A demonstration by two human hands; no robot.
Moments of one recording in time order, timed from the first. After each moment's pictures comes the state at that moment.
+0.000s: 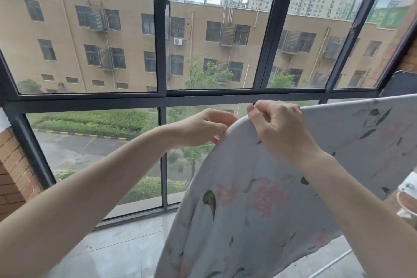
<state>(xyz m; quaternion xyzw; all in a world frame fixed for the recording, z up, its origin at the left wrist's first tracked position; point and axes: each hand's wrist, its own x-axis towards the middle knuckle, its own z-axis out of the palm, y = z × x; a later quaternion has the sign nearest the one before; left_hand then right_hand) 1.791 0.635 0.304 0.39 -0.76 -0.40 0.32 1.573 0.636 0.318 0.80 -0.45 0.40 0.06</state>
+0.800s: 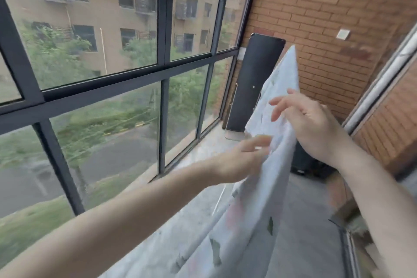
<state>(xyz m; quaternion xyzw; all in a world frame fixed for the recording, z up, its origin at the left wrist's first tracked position) 1.784 0.579 0.234 0.10 -0.79 -0.59 0.14 1.644 0.682 0.326 0.57 -0.74 0.36 -0.02</state>
